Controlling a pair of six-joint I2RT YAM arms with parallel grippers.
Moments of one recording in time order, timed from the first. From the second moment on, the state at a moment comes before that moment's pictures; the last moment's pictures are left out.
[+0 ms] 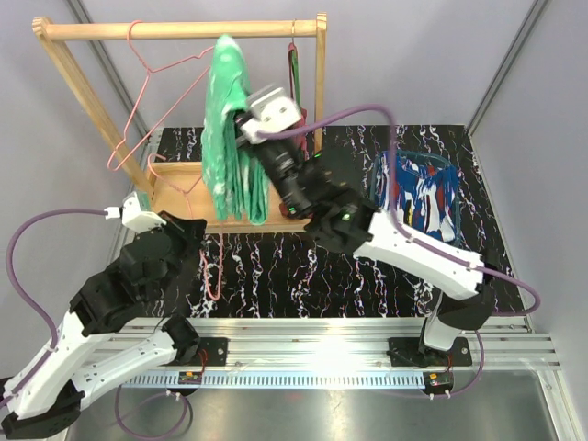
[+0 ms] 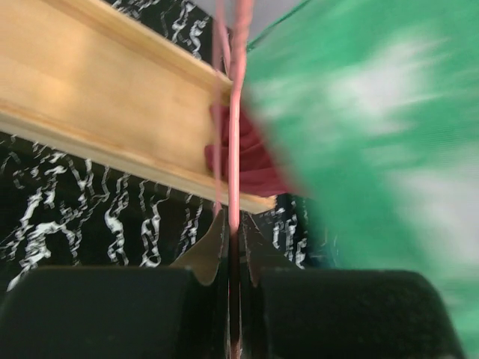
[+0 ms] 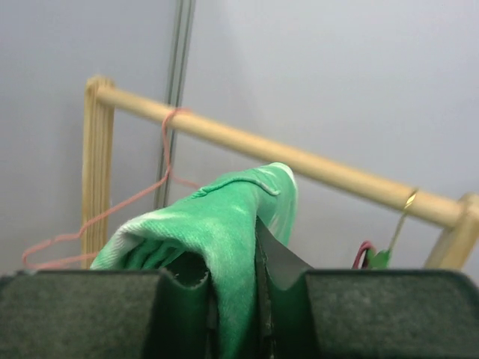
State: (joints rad) left arm -0.84 0.60 1.06 -0.81 -0.70 -0.93; right arm 1.23 1.70 1.91 0.35 0.54 -0.55
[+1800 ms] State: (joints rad) left arm -0.84 0.60 0.89 -0.77 -0.68 -0.56; right arm 0.46 1.09 0.81 0.56 1.23 -0.87
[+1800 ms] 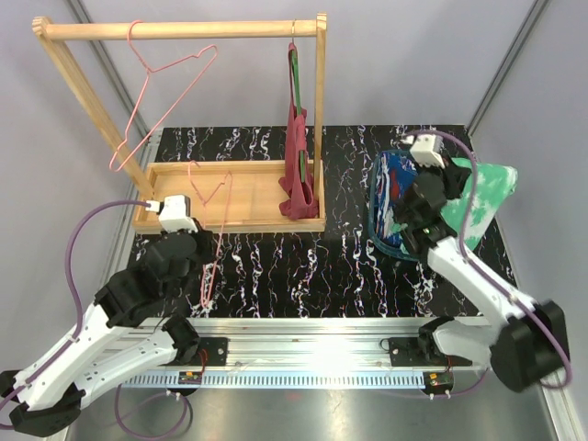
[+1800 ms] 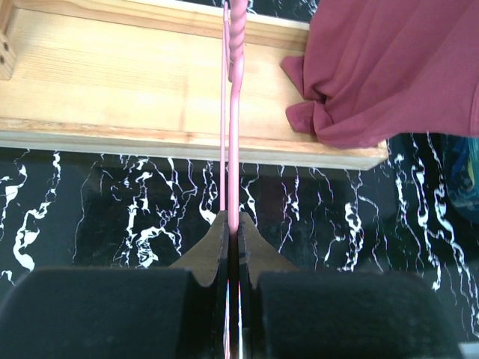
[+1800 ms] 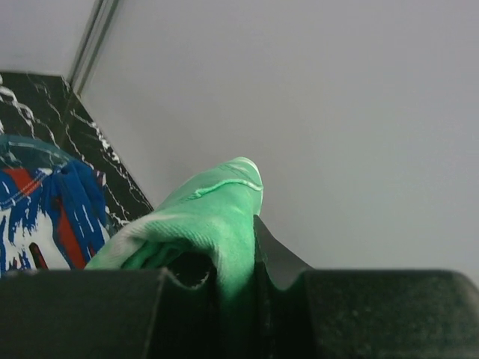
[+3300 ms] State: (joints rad) left arm -0.84 0.81 1.36 -0.87 -0.68 -0.40; right arm 0.27 1.57 1.67 -0.59 0.48 0.03
